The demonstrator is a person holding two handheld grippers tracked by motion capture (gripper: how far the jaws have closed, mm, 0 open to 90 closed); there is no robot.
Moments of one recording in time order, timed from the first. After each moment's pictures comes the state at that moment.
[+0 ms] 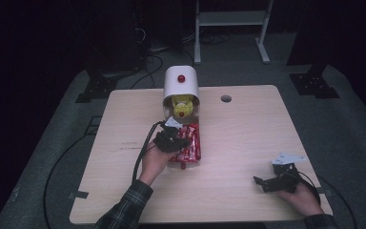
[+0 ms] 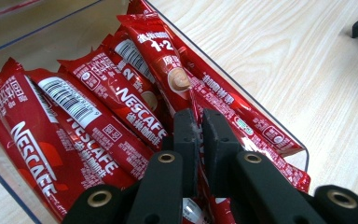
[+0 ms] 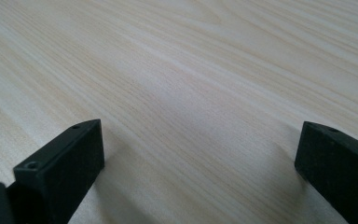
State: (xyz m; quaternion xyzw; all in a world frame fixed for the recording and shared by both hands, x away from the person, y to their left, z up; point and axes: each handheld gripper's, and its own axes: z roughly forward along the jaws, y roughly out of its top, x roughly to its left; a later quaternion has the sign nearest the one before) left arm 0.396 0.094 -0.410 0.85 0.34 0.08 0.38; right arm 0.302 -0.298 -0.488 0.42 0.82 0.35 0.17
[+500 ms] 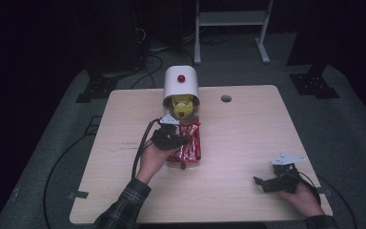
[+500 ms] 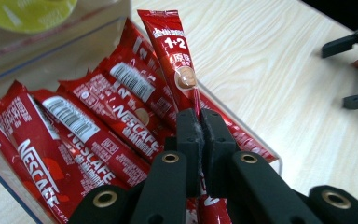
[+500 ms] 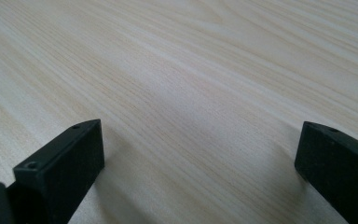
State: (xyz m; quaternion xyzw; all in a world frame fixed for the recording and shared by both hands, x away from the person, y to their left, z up) left arm 0.394 0.102 -0.395 0.84 0.34 0.07 0.42; right arm 0.301 -0.299 -0.488 0.42 0.82 0.35 0.17
